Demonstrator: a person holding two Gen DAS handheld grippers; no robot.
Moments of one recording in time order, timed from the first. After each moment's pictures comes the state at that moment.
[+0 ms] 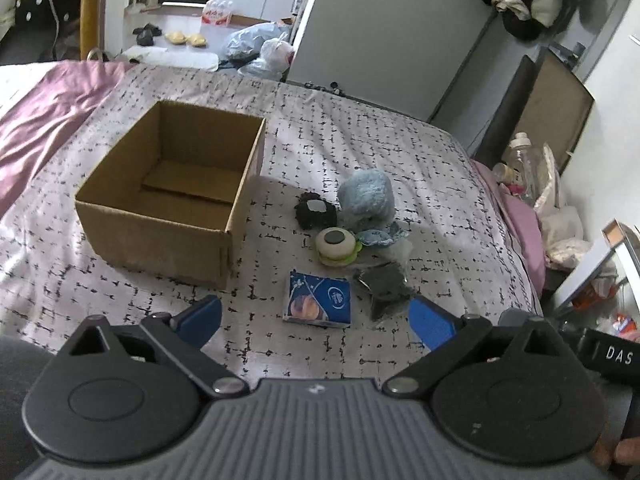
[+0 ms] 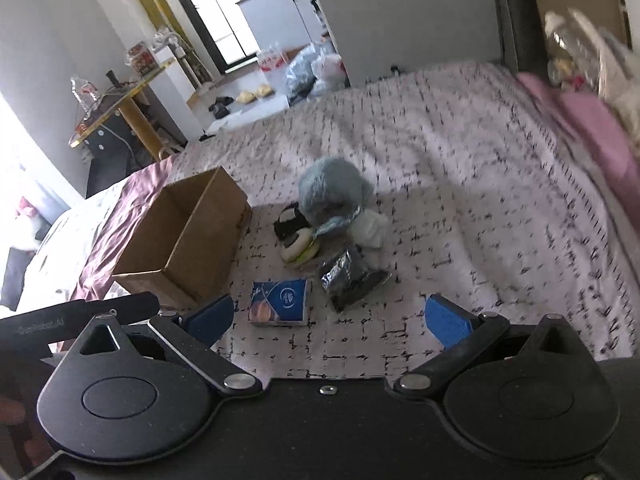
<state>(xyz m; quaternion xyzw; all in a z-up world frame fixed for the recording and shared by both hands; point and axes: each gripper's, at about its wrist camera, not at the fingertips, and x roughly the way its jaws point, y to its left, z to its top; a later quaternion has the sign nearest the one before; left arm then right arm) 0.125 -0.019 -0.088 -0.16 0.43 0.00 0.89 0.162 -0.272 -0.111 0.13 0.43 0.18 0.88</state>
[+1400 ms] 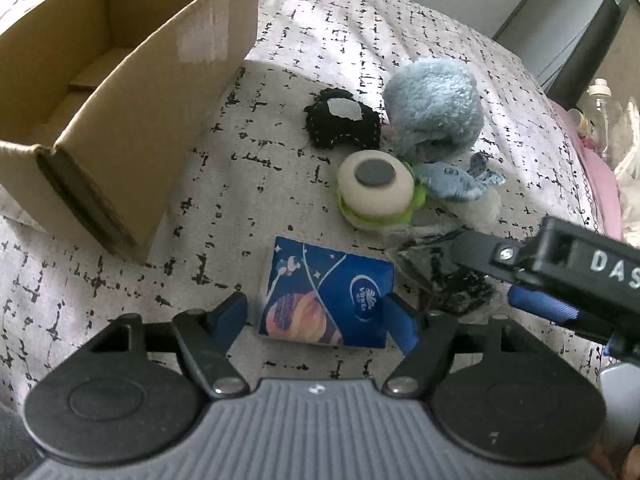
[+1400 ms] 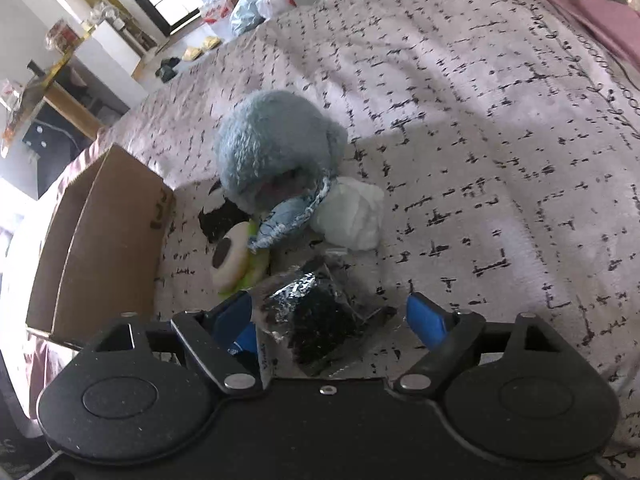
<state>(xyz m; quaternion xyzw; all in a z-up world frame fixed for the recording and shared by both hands) 0.228 -0.053 -0.218 -0.17 0.54 0.04 0.82 0.275 -0.229 -0.216 0.16 0.53 0.13 0.83</state>
